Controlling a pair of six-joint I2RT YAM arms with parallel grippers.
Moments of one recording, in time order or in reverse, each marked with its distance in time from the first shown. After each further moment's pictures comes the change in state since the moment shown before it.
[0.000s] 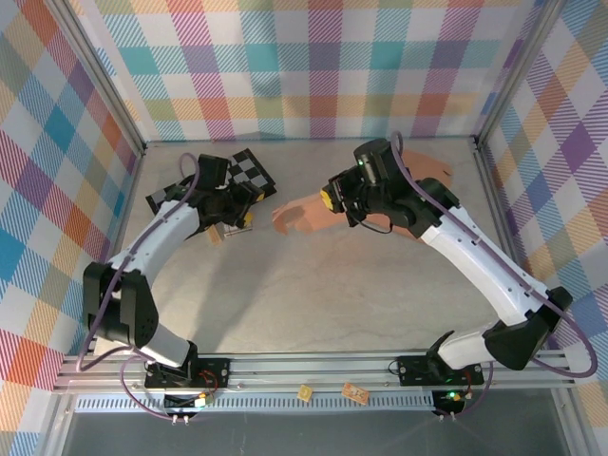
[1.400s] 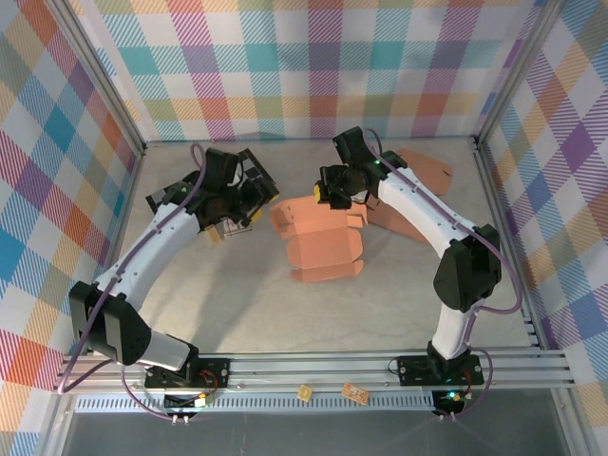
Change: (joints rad) left arm -0.129 -0.095 0.147 -0.164 -0.042 0.174; right arm -0.164 0.426 0.130 0.007 -0.193 0.244
